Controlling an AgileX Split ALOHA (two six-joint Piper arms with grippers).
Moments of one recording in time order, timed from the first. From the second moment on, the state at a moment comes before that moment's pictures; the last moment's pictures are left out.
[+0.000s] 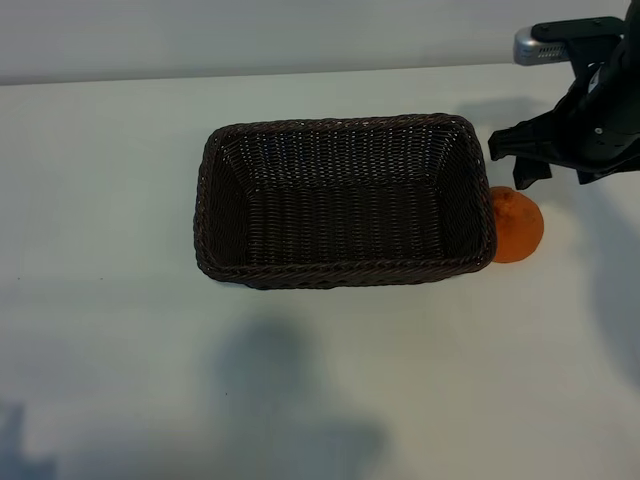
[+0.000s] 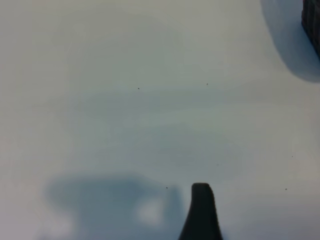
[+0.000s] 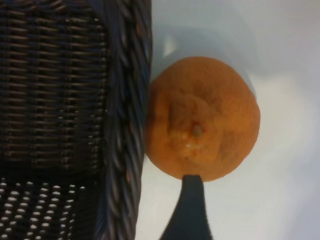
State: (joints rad) left arm 0.00 -0.01 -0.50 0.00 1.09 0.06; right arm 0.14 1.72 -1.21 0.01 0.82 0.18
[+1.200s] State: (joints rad) left arm 0.00 -0.01 -0.50 0.00 1.09 0.06; right arm 0.13 1.75 -1.21 0.02 0.76 0.16
